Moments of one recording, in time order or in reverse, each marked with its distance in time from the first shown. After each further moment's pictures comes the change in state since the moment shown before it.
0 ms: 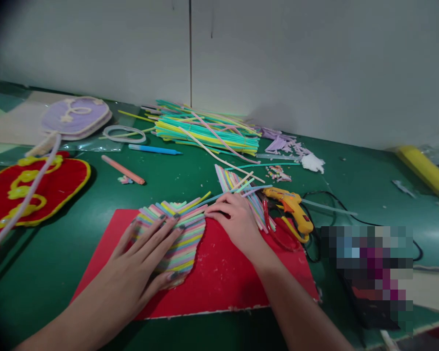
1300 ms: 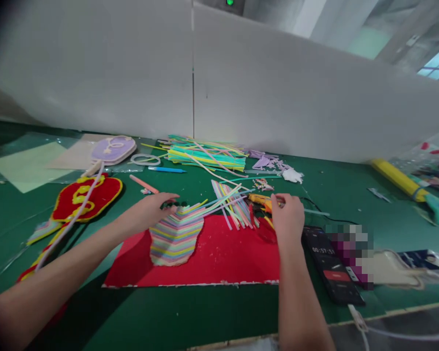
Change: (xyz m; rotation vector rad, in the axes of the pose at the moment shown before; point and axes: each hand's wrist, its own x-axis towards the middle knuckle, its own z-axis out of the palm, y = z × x) left_hand 0.071 -0.056 -0.040 -0.388 -0.142 -0.303; right_hand -0.032 0.045 -0.098 -0.535 0.493 0.602
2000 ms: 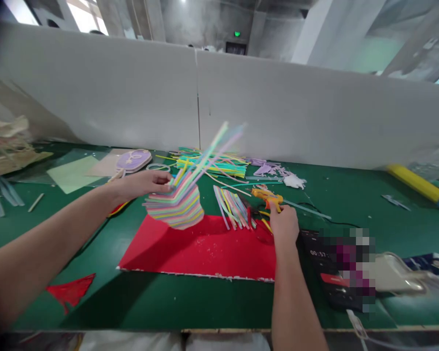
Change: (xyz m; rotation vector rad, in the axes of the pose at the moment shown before) left_hand 0.012 0.019 -0.070 -0.639 -0.116 -0.077; right_hand -0.002 0.019 0.011 -0.022 -0.201 0.260
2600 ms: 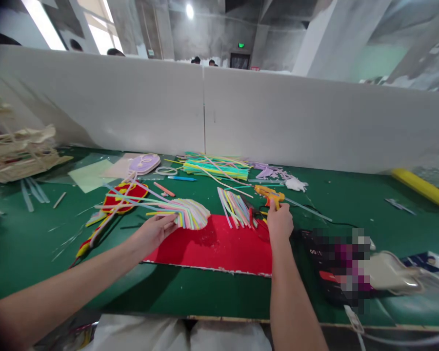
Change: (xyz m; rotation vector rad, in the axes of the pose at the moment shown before) left_hand -0.058 -0.043 0.104 -0.865 0.523 -0.313; right_hand -0.008 -0.016 0.001 0.102 -0.024 0.101
